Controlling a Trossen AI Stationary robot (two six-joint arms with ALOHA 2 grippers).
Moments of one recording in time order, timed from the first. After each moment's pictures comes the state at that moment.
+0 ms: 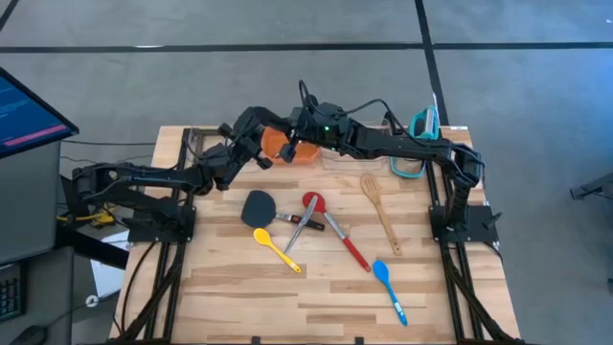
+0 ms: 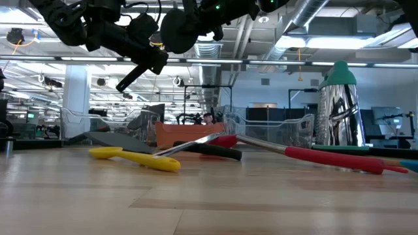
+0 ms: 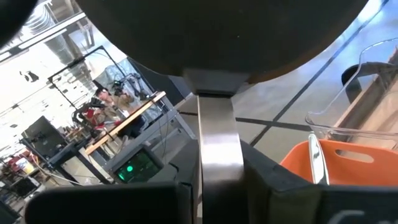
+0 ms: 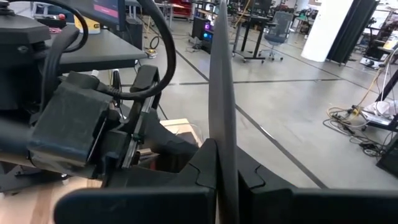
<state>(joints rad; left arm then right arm) 0.32 1.24 0.51 0.79 -0.75 0.59 -0.26 1.87 1.63 0.10 0.17 -0.12</state>
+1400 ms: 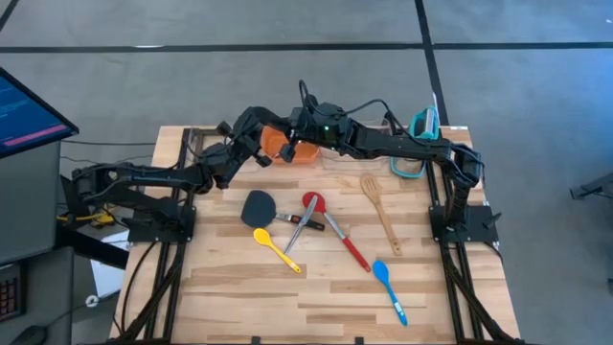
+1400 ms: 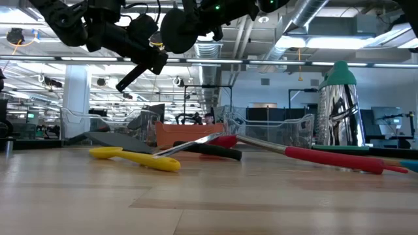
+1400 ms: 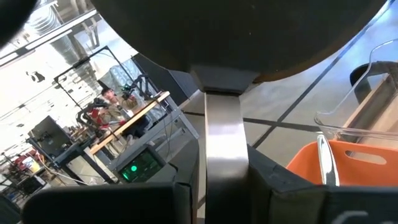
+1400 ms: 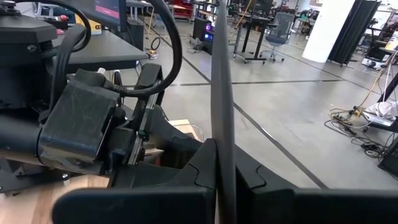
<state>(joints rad) 0.36 1.24 0.51 0.80 -0.74 0.60 -0.26 1.87 1.63 0.10 0.16 -0.11</state>
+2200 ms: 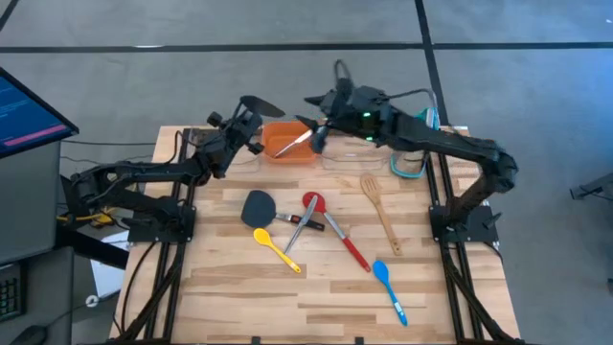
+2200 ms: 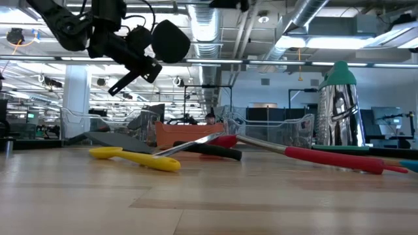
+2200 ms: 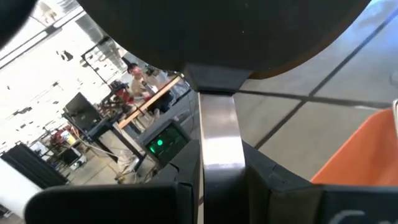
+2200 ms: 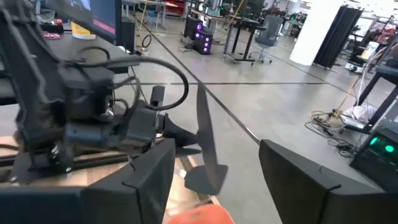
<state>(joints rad) 0.53 1.24 0.51 0.75 -0.71 0.62 -0.26 1.59 1.63 -0.20 0.21 -0.16</state>
